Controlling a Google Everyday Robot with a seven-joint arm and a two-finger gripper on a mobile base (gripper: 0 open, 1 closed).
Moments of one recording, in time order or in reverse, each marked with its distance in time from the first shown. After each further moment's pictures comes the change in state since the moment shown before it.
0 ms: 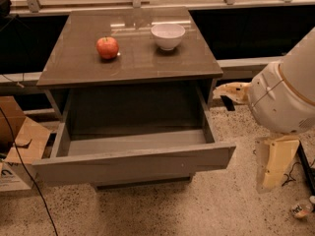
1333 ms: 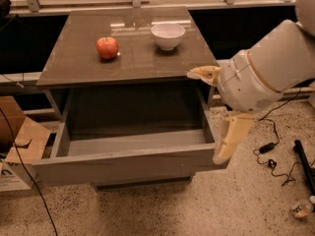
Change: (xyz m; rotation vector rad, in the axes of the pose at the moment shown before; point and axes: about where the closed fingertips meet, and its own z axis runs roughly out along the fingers) arm -0.031 -0.062 0.029 0.088 -0.208 -0.004
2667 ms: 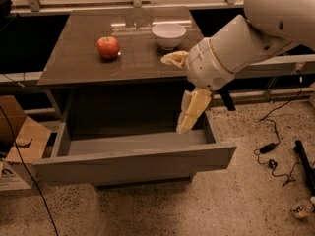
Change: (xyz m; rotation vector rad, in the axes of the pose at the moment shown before) arm -0.020 -0.079 0.055 0.012 -0.157 0.023
